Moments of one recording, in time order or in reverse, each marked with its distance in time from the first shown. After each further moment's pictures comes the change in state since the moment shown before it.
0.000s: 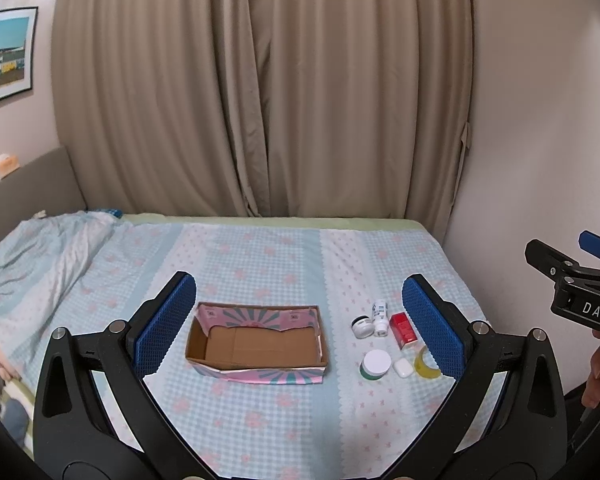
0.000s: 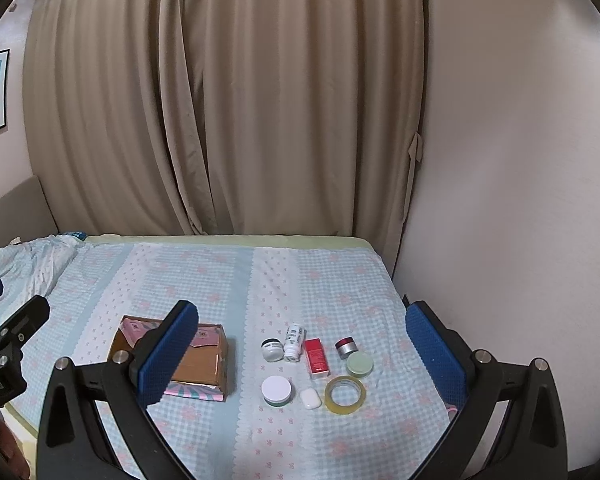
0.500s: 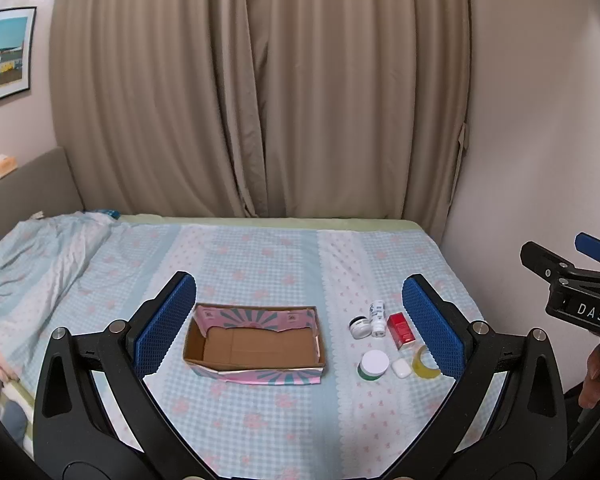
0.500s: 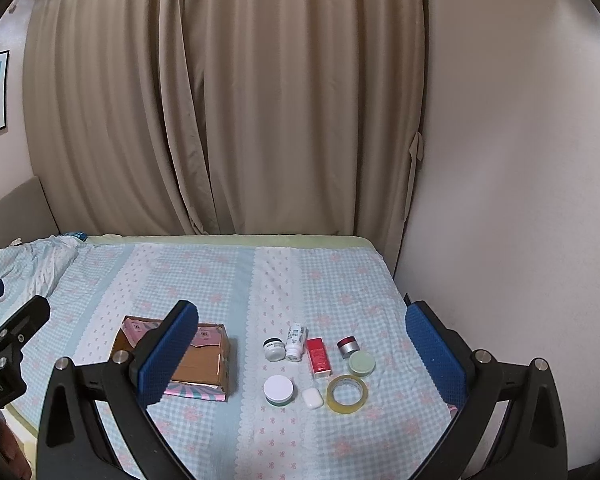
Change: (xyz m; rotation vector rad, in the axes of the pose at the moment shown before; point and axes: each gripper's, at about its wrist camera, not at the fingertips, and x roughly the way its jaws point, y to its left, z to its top) left arm 0.001 -0.002 0.001 0.001 0.002 -0.005; right arm 0.004 0.003 -0.003 -0.002 0.003 0.001
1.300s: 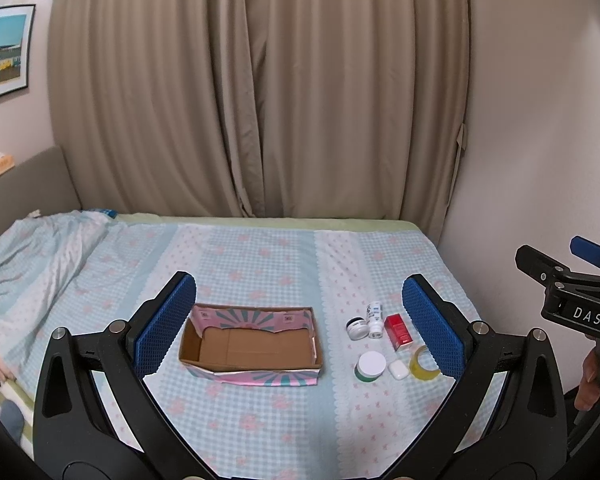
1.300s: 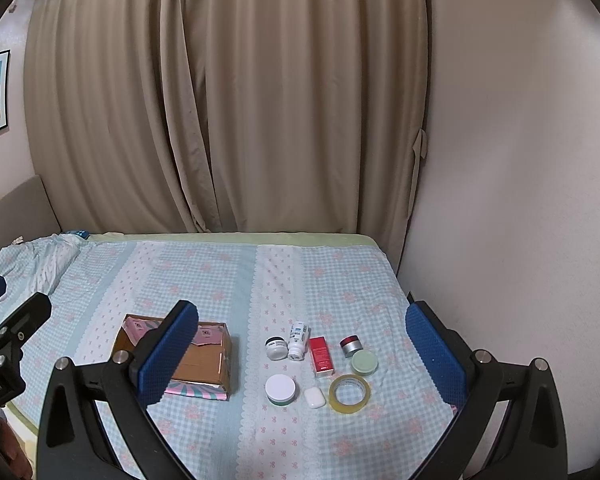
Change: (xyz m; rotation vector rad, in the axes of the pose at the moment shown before) left arm 0.005 -0.002 0.000 -0.003 0.001 -0.010; right arm -0.005 0.000 0.000 0.002 0.004 0.010
